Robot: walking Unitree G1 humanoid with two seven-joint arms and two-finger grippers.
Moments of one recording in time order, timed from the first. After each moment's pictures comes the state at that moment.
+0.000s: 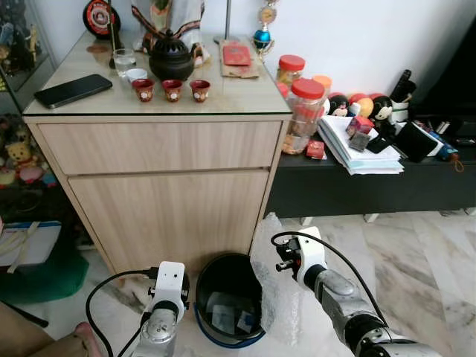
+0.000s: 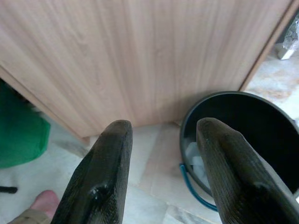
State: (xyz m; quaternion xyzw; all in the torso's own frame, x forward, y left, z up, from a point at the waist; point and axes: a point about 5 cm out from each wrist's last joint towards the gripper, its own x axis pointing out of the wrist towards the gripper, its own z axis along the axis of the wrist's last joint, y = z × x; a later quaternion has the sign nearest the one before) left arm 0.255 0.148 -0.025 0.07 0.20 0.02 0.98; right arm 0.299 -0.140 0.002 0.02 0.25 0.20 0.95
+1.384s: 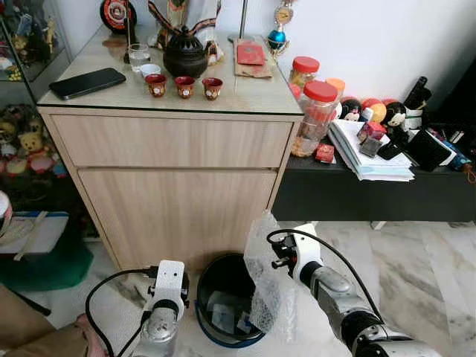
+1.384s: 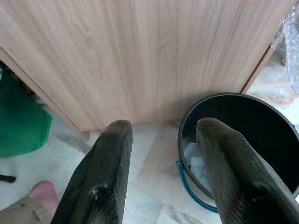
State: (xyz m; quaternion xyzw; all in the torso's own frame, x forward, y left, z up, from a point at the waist) left arm 0.256 0.143 -0.024 0.07 0.20 0.02 0.98; right arm 0.303 -0.132 0.007 0.02 0.24 0.21 0.95
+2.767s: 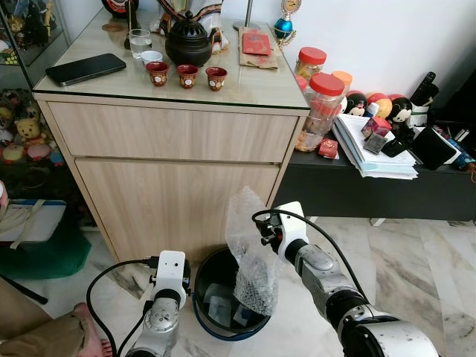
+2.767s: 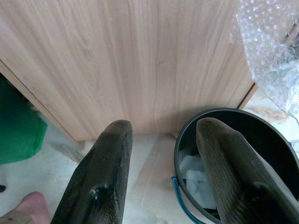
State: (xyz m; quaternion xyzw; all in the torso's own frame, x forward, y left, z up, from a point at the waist) left arm 0.269 0.140 -0.010 0.06 0.16 0.02 0.98; right arm 0.330 -0.106 0.039 0.01 0.19 0.22 0.96
